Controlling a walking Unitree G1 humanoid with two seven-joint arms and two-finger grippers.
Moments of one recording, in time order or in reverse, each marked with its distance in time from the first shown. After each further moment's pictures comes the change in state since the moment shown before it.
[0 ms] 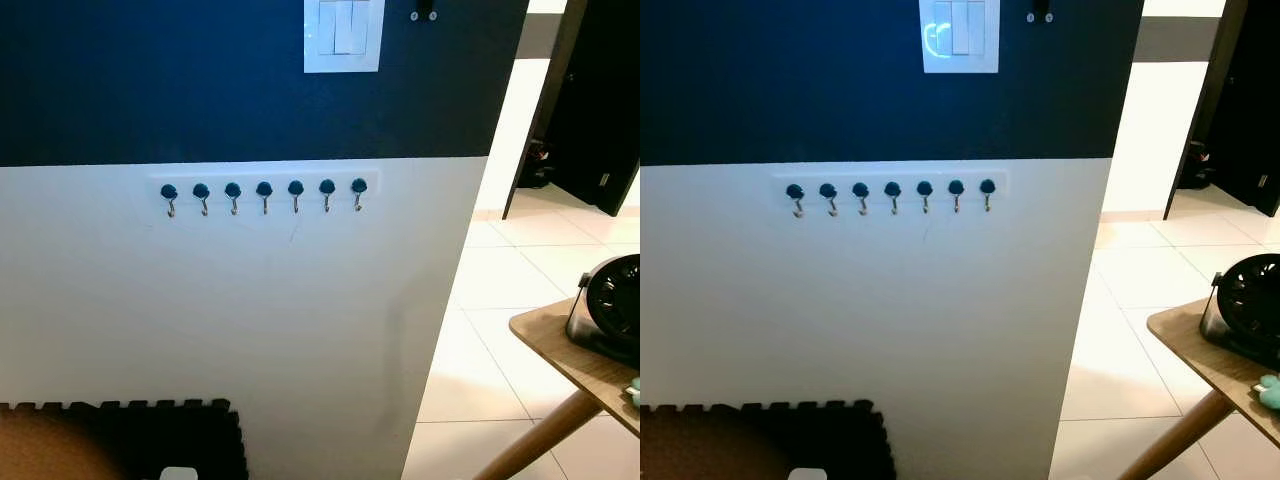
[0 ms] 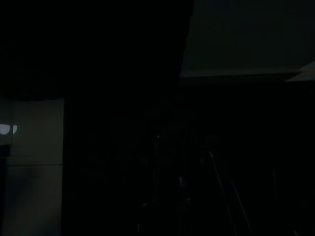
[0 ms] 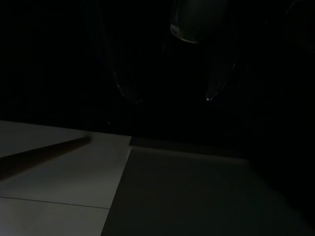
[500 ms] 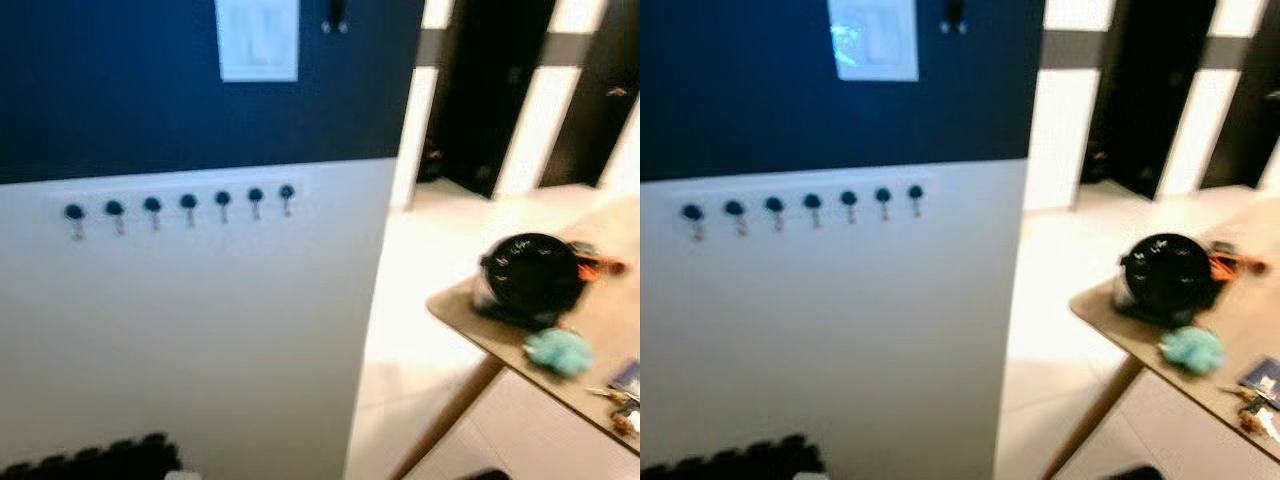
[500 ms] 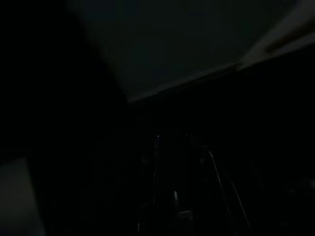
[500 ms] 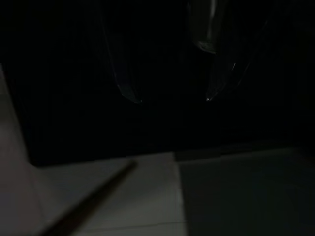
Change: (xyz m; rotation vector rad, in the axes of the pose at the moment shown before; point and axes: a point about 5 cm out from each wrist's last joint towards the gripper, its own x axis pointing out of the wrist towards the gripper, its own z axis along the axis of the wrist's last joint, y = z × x) left arm -0.002 -0.002 -0.004 0.022 0.005 -0.019; right arm 0.000 0.005 -0.002 -0.013 0.007 0.017
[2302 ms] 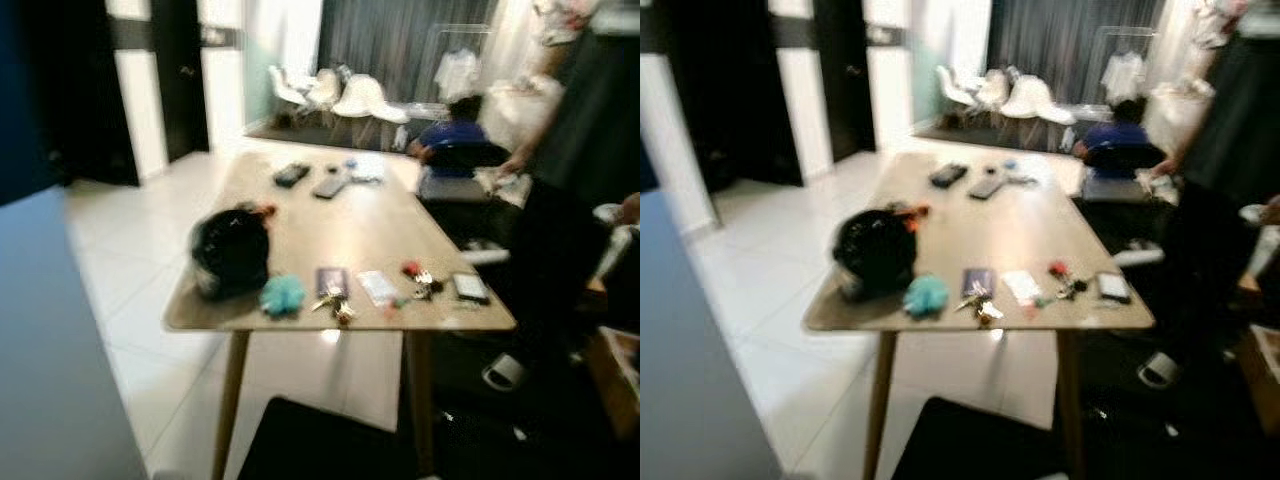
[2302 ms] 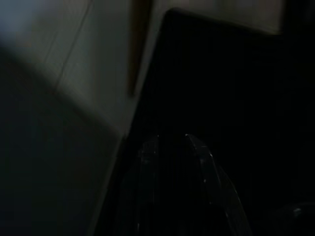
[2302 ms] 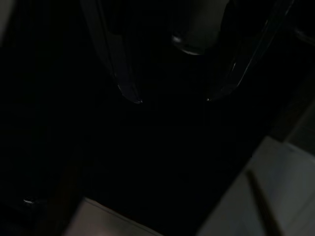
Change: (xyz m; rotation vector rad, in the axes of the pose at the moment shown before) left arm 0.001 0.002 0.019 -0.040 -0.137 0.001; right arm 0.002 0.006 0.001 -0.041 0.006 0.044
